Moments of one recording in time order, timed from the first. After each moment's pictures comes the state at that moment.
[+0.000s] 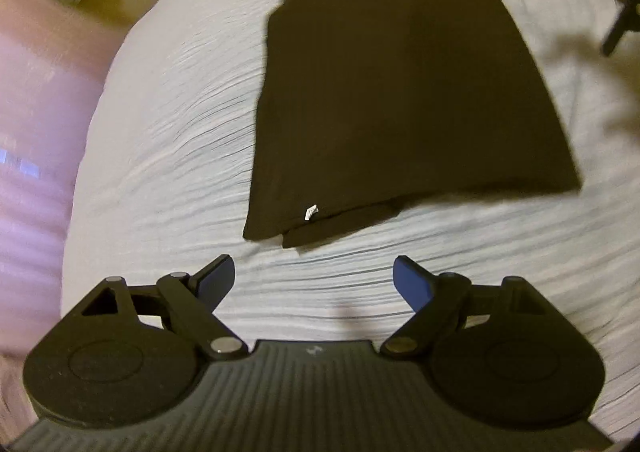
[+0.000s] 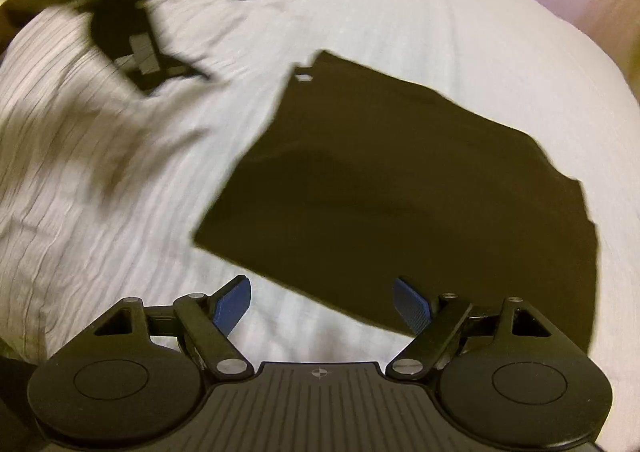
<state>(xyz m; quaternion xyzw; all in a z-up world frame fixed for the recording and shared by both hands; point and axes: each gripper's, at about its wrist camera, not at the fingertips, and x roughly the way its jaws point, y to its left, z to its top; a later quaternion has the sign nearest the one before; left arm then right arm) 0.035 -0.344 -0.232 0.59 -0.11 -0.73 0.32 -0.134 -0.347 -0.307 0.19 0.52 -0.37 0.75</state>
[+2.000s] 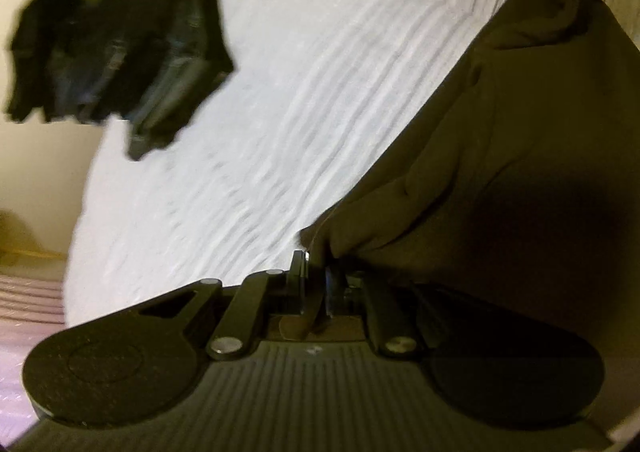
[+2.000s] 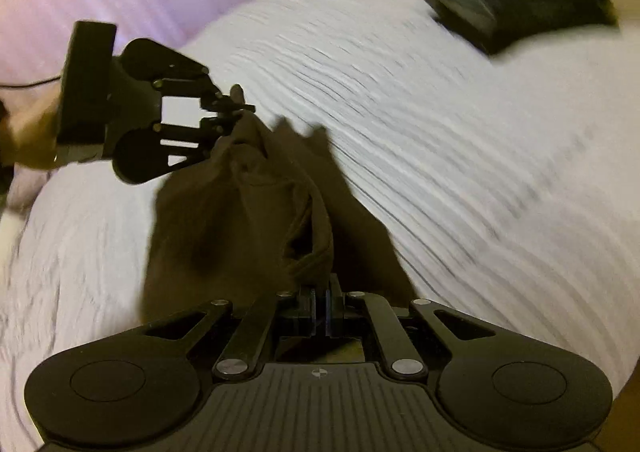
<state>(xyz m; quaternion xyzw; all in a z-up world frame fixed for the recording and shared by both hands) -0.360 -0.580 -0.272 0.56 -0.32 -0.76 0.08 -0.537 -0.426 -0.326 0.48 0.16 -0.59 0.63</state>
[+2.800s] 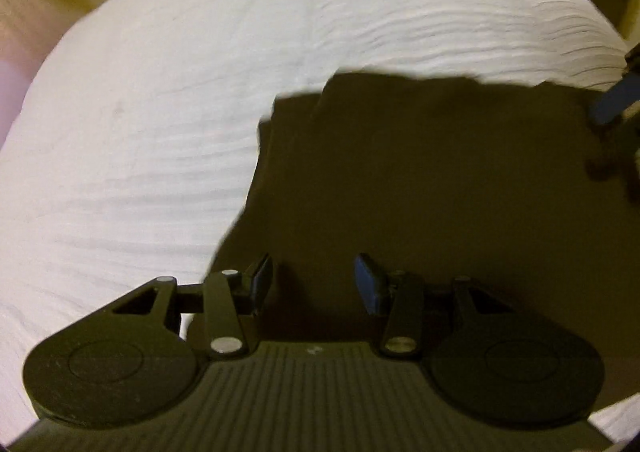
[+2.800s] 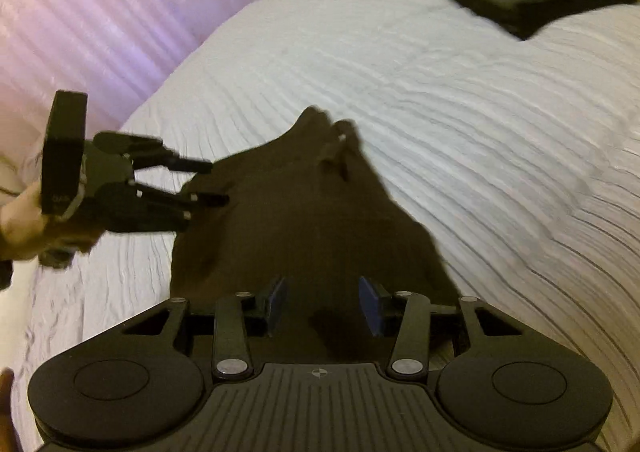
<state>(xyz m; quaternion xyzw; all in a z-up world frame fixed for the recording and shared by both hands) -0.258 -0.607 -0.263 0.55 0.04 -0.78 0.30 -0.523 -0.449 -0.317 0.49 0.15 -0.56 0.65</state>
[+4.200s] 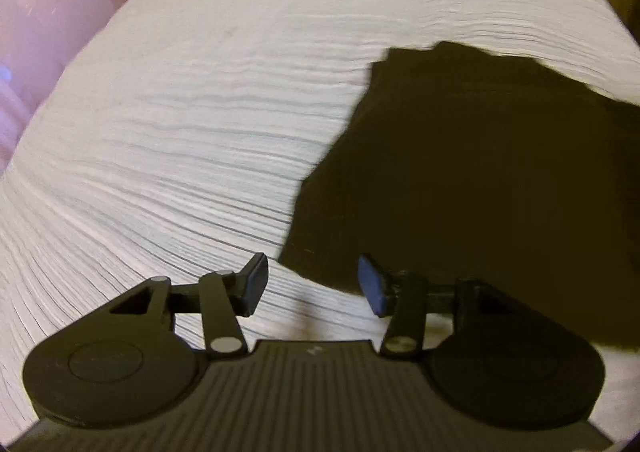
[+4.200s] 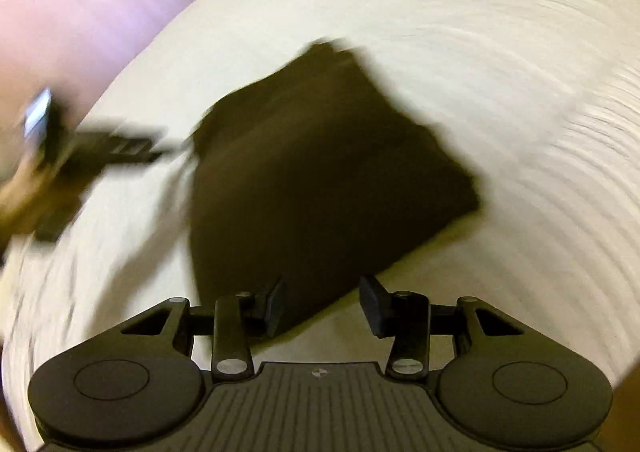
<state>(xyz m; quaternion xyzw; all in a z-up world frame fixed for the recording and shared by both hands) -0.181 -0.574 -0.234 0.50 0.09 -0.76 0.39 -0.503 -0.375 -0.328 0.53 0.16 -0.58 0.59</state>
